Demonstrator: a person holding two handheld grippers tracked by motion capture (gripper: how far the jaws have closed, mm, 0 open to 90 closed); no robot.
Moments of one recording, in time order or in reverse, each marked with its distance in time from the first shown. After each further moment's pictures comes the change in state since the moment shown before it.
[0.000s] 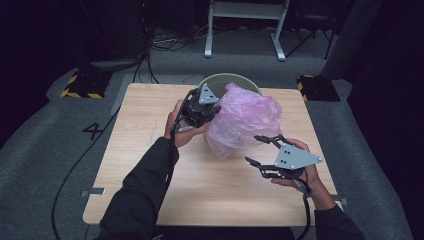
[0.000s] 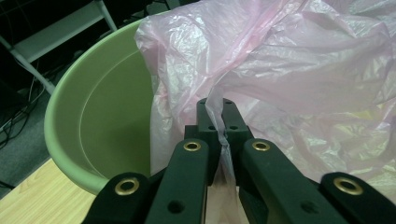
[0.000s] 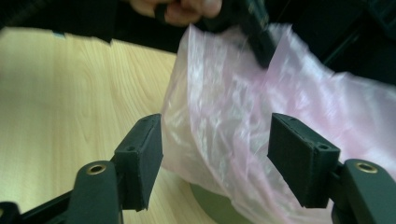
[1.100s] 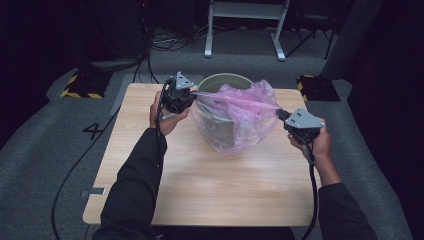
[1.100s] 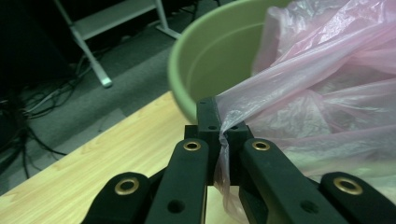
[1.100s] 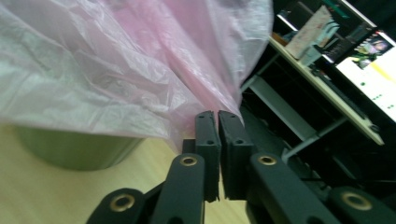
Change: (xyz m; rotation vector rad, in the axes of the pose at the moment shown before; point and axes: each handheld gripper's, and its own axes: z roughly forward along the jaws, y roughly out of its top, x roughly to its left) left arm 0.068 -0.029 0.003 -0.013 0.178 -0.136; right arm -0.092 -0.041 0.009 0.270 -0.407 0.055
